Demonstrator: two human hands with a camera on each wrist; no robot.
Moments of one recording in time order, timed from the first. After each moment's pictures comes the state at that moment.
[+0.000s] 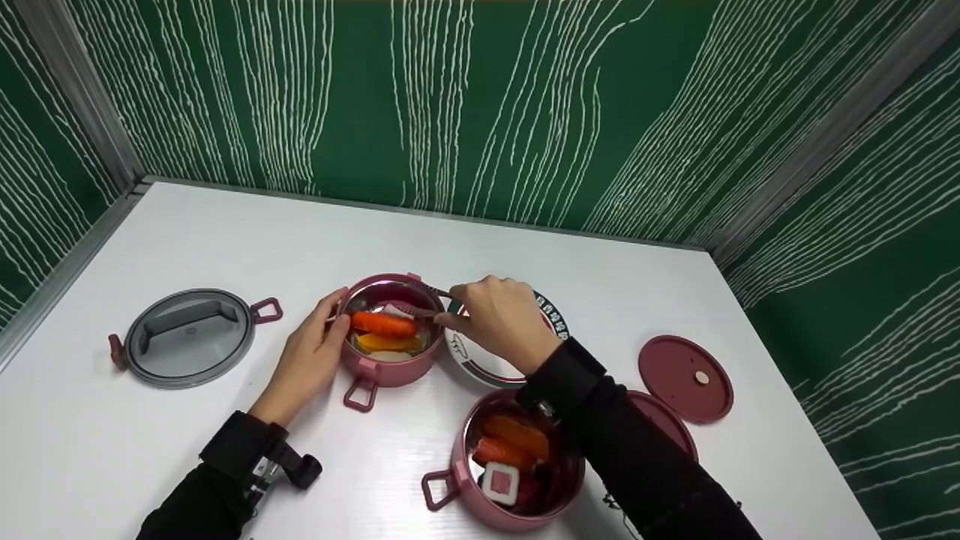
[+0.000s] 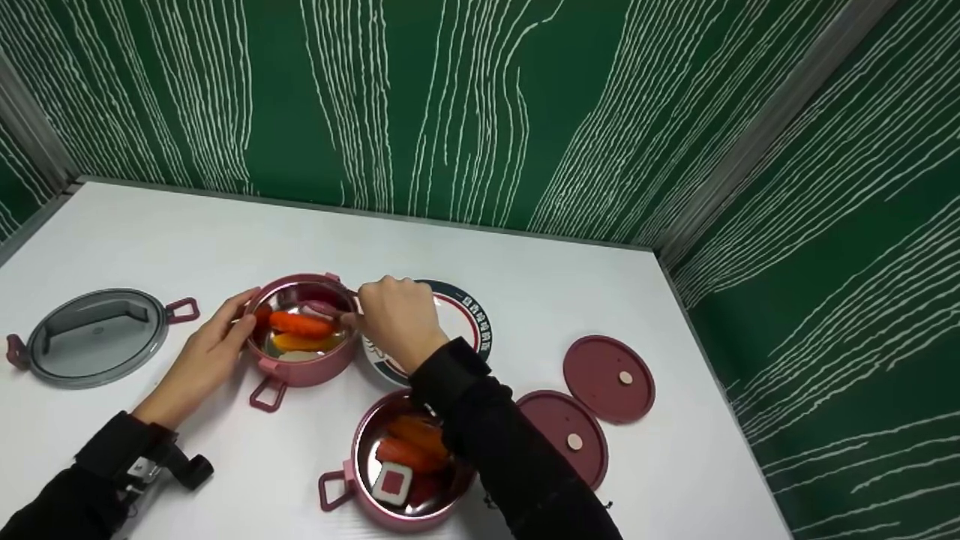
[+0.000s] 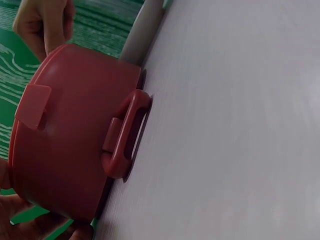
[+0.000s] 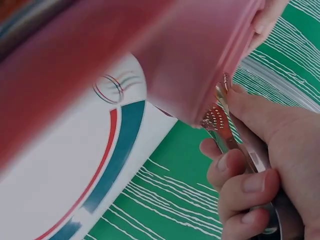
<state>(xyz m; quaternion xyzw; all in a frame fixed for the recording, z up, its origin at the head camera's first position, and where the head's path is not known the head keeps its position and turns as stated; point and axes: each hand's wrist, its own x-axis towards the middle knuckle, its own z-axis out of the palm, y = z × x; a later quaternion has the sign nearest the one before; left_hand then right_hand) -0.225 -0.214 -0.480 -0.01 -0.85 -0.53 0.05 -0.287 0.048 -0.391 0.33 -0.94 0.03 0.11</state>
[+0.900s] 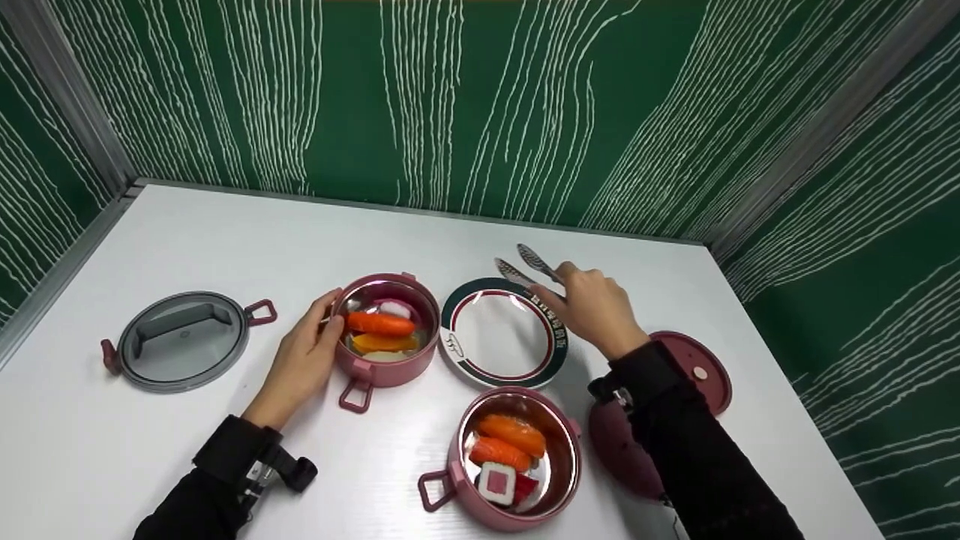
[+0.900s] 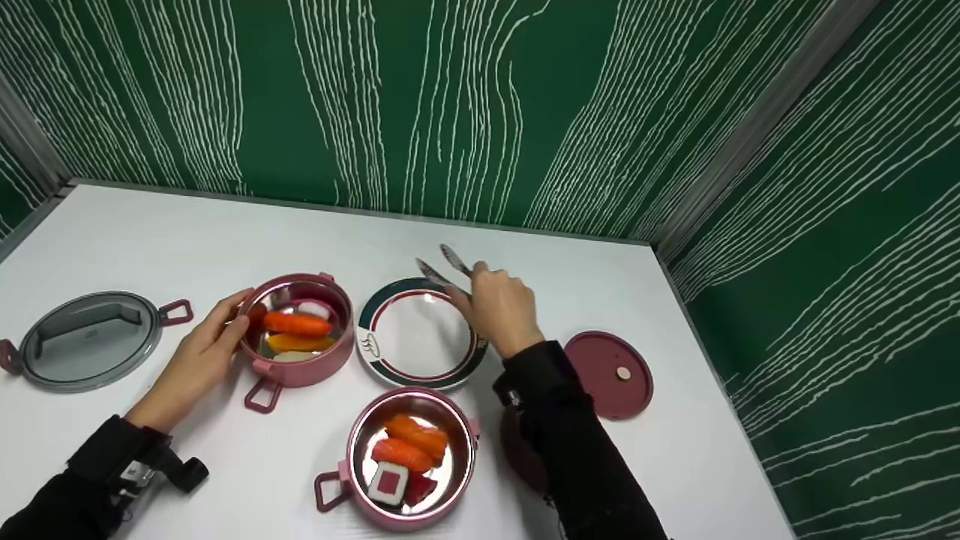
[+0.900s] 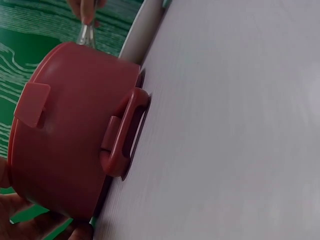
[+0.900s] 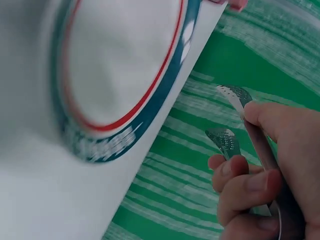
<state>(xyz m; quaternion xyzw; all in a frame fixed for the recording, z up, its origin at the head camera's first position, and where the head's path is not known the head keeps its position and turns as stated) -0.225 -0.214 -0.480 -0.01 -0.85 -0.52 0.06 -0.324 0.166 -0.397 0.17 -0.98 0.10 0.09</state>
